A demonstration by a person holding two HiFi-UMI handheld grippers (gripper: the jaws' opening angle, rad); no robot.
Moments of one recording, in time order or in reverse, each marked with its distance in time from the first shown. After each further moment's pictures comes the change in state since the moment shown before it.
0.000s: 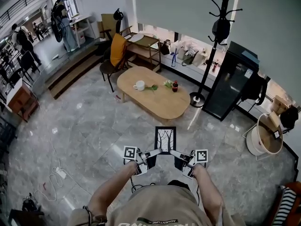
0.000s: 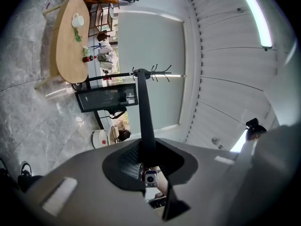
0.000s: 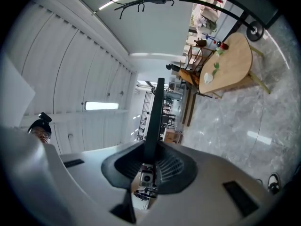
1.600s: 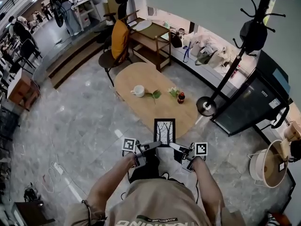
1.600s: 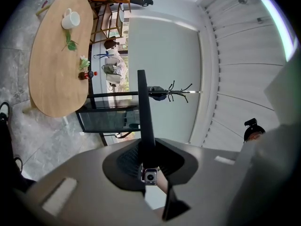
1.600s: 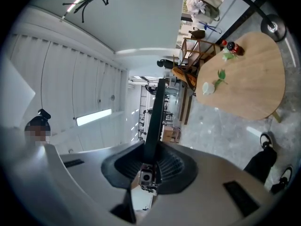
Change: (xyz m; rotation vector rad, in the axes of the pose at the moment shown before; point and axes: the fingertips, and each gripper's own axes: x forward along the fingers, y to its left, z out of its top) left arm 0.127 0.122 0.310 -0.087 -0.115 0.062; right arm 0.073 -0.158 0.319 0.095 0.130 0.010
